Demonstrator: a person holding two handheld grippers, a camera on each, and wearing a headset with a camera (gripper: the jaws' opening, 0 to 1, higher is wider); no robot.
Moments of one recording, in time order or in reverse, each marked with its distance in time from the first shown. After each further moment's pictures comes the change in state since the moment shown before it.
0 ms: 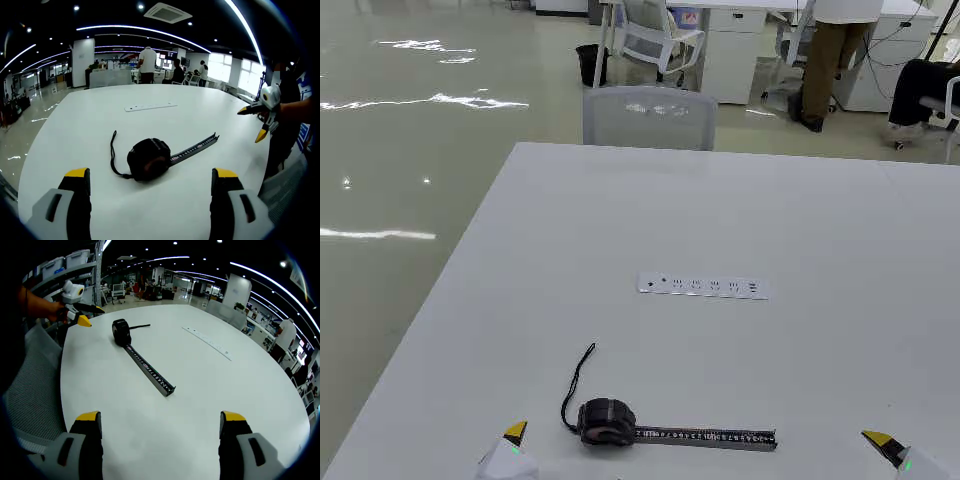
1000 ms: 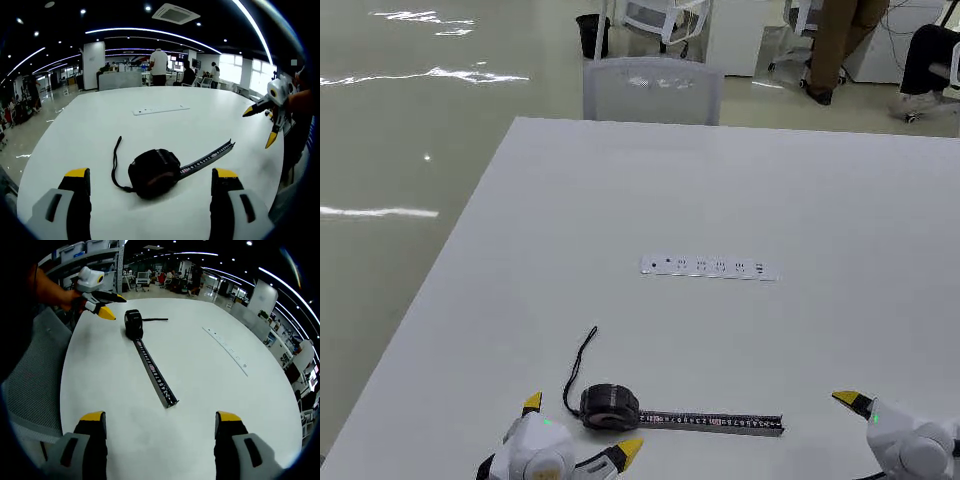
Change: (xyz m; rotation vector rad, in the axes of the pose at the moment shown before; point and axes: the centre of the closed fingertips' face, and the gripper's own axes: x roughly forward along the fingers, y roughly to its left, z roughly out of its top) left arm 0.037 0.000 0.012 -0.003 -0.030 0.120; right arm 0.034 -0.008 0.022 -0.183 0.080 0.146
